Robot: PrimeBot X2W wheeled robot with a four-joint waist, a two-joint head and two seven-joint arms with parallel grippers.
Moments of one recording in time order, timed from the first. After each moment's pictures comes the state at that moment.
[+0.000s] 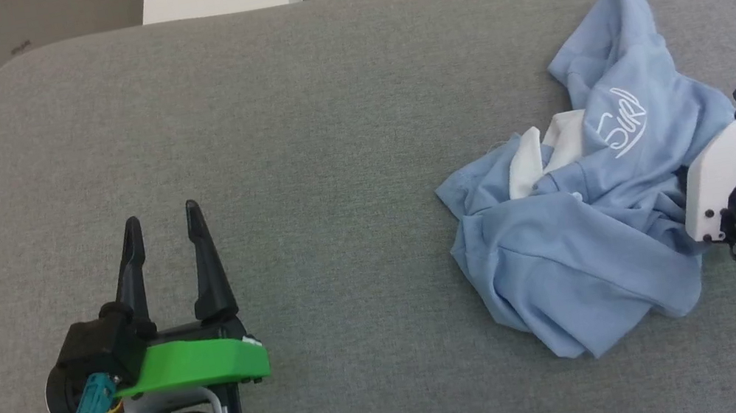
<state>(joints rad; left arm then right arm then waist) -0.16 0.06 -0.08 0.01 -0.25 0.04 -0.26 -0.54 -0.09 -0.30 0.59 -0.03 0.13 0.58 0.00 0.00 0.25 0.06</state>
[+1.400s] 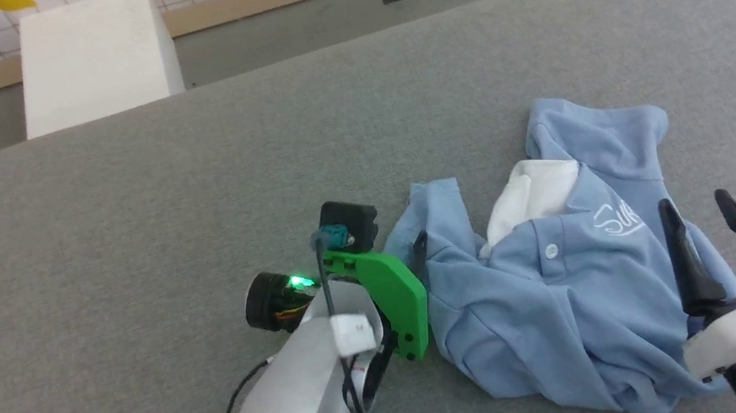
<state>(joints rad) -0.57 0.05 -0.68 0.57 -0.52 0.06 0.09 0.02 -0.05 -0.11 -0.04 0.17 0.13 -0.05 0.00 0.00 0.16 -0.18</state>
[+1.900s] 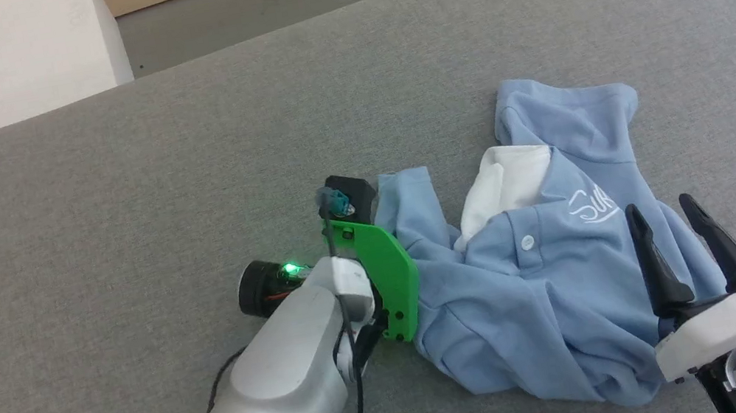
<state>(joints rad) -0.71 0.05 -0.78 0.74 -0.64 0.06 0.32 -0.02 -0.05 -0.04 0.05 0.19 0.13 -0.10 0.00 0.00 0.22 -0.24</state>
